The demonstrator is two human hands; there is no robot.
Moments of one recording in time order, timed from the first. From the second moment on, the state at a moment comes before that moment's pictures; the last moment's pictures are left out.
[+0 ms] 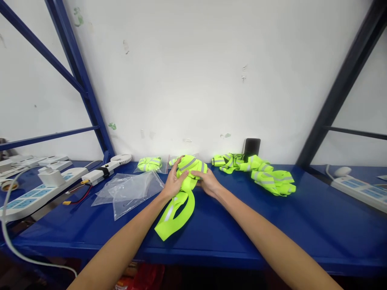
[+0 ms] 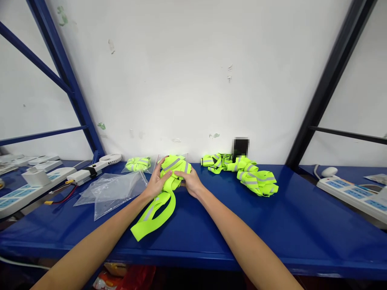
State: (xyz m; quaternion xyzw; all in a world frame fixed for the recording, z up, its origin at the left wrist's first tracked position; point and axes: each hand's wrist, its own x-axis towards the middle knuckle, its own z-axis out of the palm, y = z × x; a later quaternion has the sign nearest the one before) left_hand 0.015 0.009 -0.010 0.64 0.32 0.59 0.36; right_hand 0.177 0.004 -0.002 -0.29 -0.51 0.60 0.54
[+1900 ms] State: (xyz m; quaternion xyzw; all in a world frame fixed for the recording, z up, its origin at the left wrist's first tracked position) left_hand 0.008 0.004 -0.014 0.69 0.33 0.46 0.45; right_hand 0.199 -0.005 0.002 -0.36 -0.64 0.42 0.54
